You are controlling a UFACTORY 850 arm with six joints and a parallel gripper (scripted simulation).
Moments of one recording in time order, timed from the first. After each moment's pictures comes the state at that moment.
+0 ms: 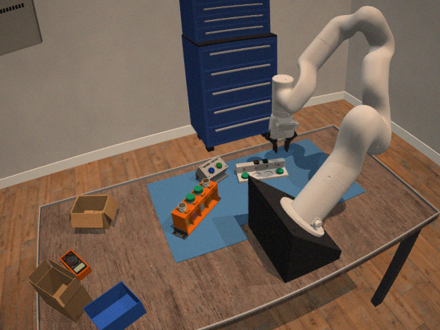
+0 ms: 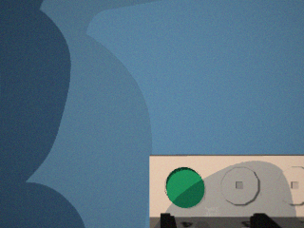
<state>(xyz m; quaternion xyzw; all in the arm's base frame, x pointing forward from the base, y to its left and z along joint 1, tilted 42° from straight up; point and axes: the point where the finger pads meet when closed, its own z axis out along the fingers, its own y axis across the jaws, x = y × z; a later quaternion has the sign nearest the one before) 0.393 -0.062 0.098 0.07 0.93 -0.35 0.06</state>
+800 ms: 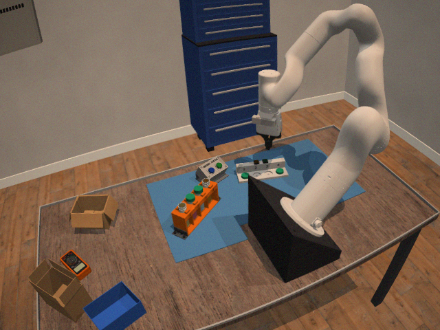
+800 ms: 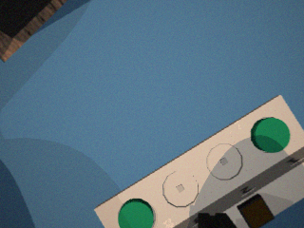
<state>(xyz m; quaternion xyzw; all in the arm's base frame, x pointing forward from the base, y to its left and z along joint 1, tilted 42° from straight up) 0.401 -0.007 0.079 0.33 0.88 -0.32 0.13</state>
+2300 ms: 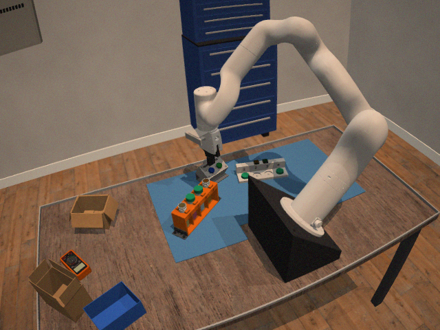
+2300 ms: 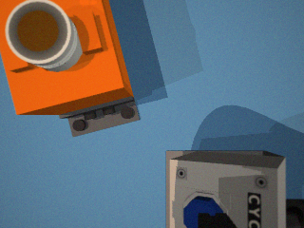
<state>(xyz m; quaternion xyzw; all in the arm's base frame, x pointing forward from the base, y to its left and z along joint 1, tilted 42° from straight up) 0.447 0.142 -0.112 0.48 0.80 -0.29 0.21</state>
